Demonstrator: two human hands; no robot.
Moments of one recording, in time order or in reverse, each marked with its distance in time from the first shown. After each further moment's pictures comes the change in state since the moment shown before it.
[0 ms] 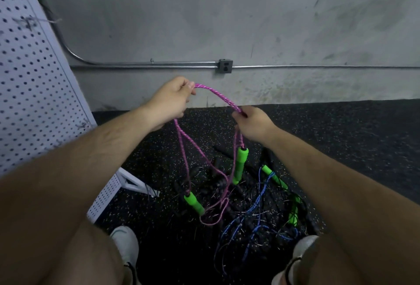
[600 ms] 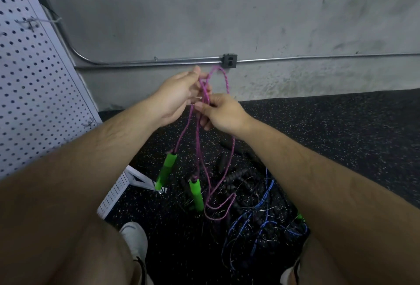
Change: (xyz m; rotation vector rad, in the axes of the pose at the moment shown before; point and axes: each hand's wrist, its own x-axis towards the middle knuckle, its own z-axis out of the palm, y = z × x) left_hand 0.001 0.010 0.015 -0.353 -0.097 -0.036; right_hand -0.020 -0.065 0.031 0.410 -0.178 -0.228
